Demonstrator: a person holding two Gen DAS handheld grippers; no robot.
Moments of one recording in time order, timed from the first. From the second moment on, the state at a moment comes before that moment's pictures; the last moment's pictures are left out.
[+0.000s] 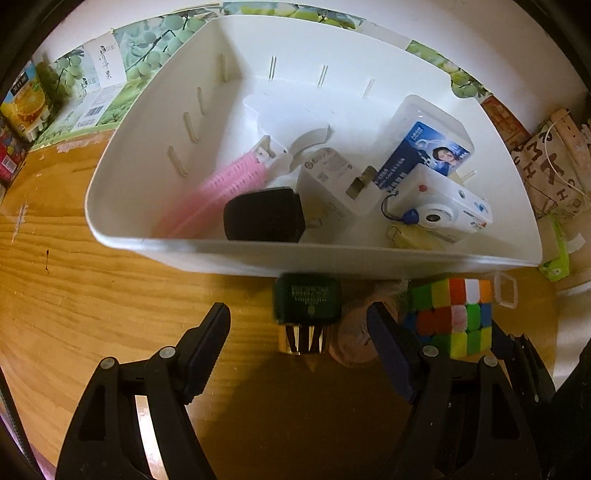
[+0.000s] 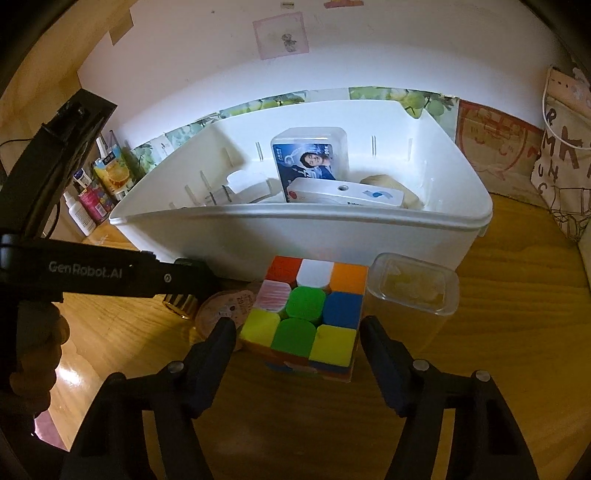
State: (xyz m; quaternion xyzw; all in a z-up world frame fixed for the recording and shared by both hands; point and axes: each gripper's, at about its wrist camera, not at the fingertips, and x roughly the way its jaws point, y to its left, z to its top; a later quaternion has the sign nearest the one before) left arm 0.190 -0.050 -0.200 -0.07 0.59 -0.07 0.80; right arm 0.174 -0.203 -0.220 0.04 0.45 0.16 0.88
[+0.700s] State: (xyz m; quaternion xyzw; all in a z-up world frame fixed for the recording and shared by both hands) left arm 0.206 -0.039 -0.221 -0.09 0.60 -0.07 0.79; right arm 0.173 -0.198 -0.221 0.02 0.45 0.17 0.88
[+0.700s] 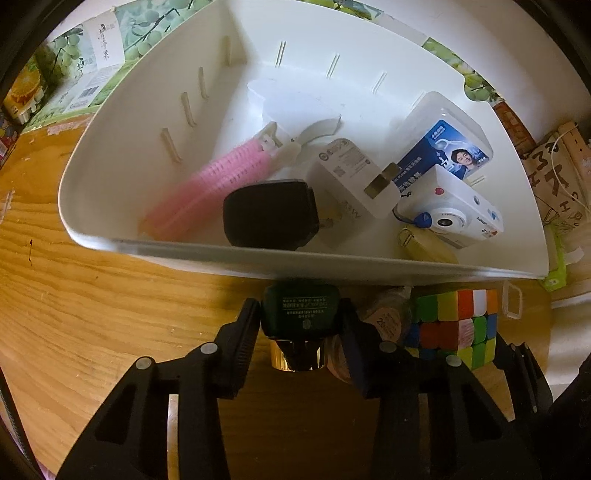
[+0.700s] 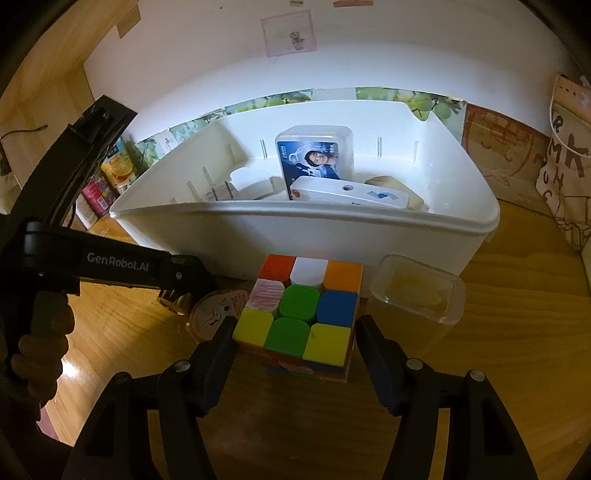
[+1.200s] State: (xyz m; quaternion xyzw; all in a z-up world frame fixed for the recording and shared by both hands) left arm 0.177 -0.005 -0.200 -0.13 0.58 -0.06 0.80; right arm 0.160 -0.176 -0.211 -0.02 0.47 0.19 0.86
